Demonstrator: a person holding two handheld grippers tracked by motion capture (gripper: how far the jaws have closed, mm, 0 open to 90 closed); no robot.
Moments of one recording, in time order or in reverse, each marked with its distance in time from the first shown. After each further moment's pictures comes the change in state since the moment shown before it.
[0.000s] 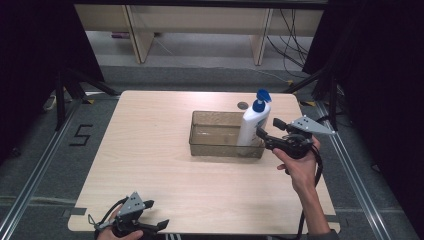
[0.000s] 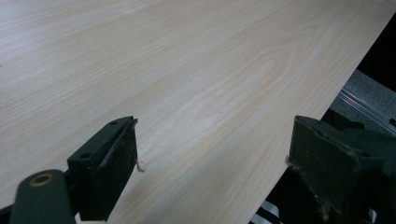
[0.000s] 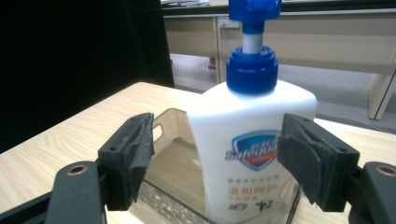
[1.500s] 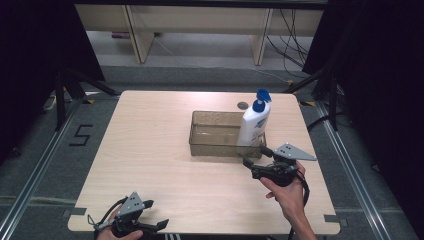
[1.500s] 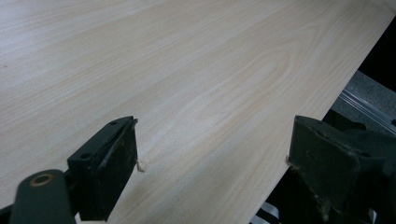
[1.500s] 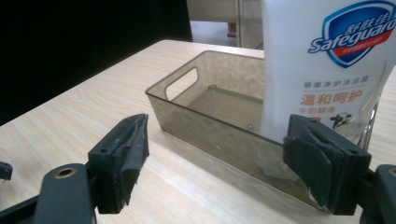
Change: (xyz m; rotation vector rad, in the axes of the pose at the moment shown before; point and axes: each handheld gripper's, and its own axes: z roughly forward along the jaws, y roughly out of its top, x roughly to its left) left arm 0.000 0.000 -0.001 -0.001 0.014 -0.004; right arm 0.039 -0.059 -0.005 0.130 0.064 0.015
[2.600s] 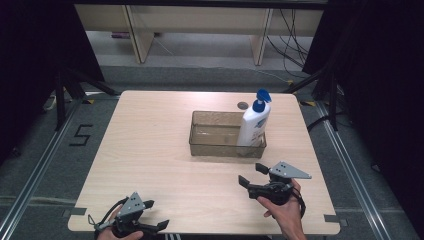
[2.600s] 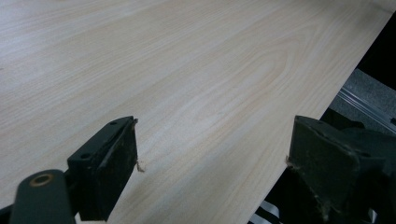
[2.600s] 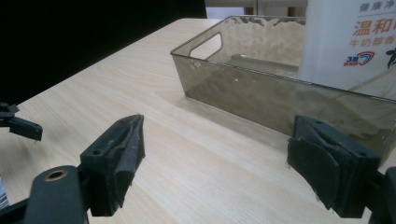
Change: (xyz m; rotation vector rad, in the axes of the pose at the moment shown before) left arm -0.001 0.001 0.001 -0.003 -0.009 0.005; right arm 0.017 -0.043 -0.004 0.026 0.080 0.046
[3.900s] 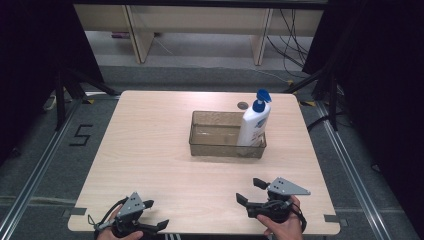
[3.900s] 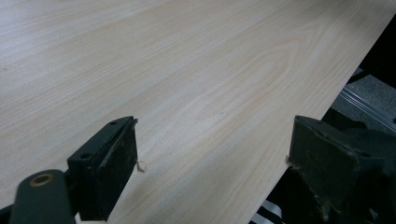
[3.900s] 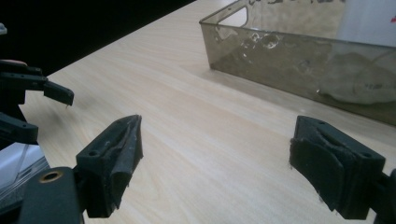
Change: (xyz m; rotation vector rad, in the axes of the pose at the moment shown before) left arm 0.001 0.000 -0.001 0.008 0.009 0.006; right arm 0.021 -0.027 -0.015 0.050 0.033 -0.042
